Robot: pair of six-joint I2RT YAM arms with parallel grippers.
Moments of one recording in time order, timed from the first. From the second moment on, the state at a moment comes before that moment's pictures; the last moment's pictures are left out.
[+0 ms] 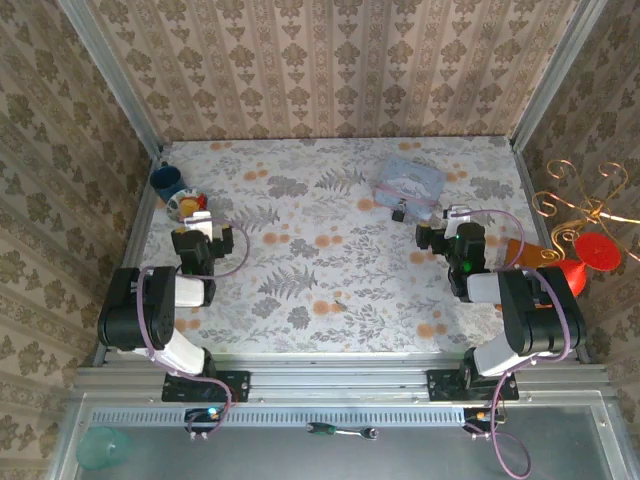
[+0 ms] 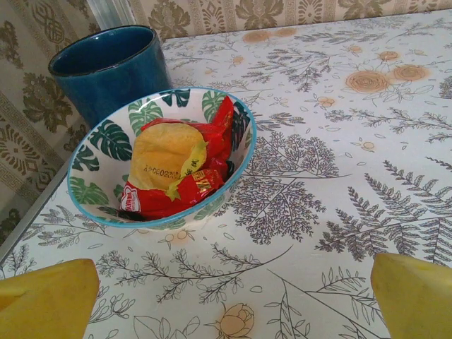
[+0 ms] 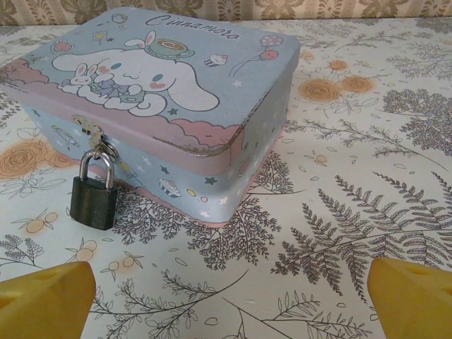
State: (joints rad) left arm -0.04 1.56 0.36 0.87 -0.18 0.09; right arm 0.01 1.52 0.39 0.74 0.02 0.02
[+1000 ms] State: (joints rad) left arm -0.04 1.56 0.35 0.90 -0.16 0.09; right arm 0.01 1.52 0.39 0.74 0.02 0.02
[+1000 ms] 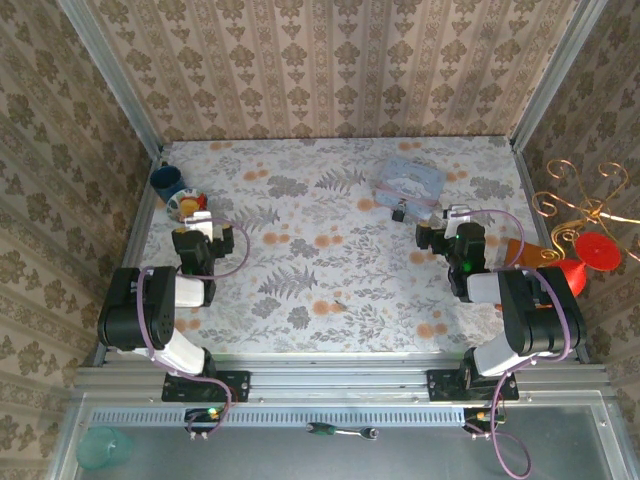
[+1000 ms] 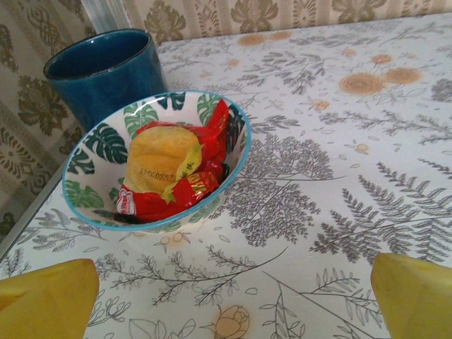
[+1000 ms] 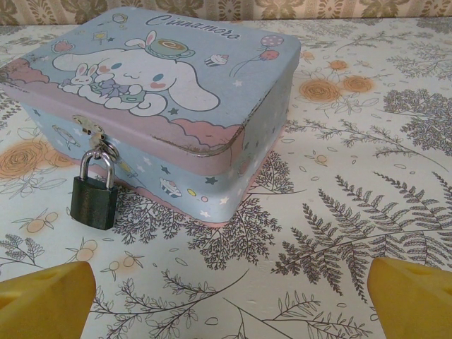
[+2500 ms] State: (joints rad) left arm -0.14 0.85 0.51 -0.14 0.25 -0.51; right arm 0.76 1.12 0.91 -0.31 0.06 0.28
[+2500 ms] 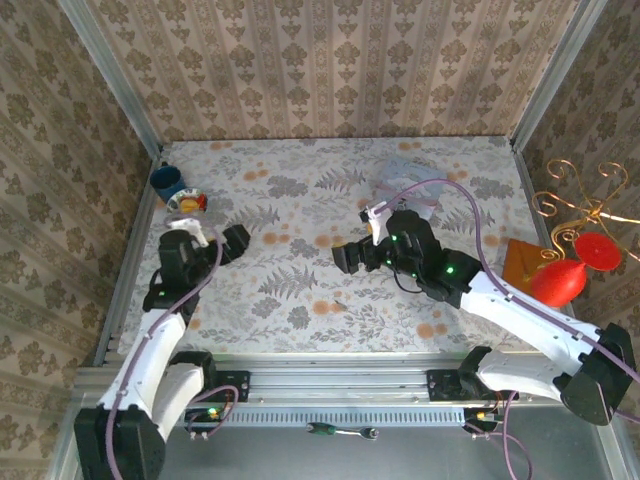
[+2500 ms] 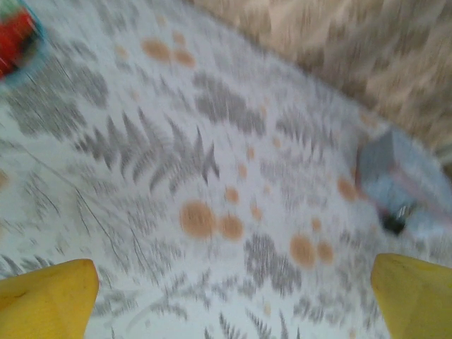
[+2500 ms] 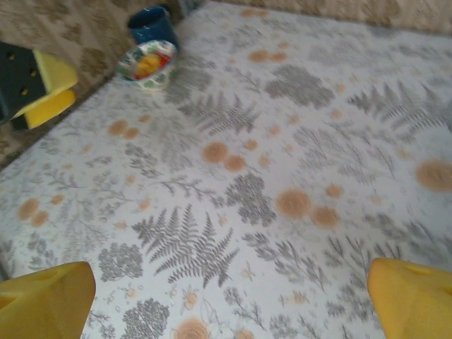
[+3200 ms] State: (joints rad) left arm -0.30 0.88 0.28 0.05 0.18 -0.42; right arm 1.06 1.52 0.87 -0.45 0.26 0.87
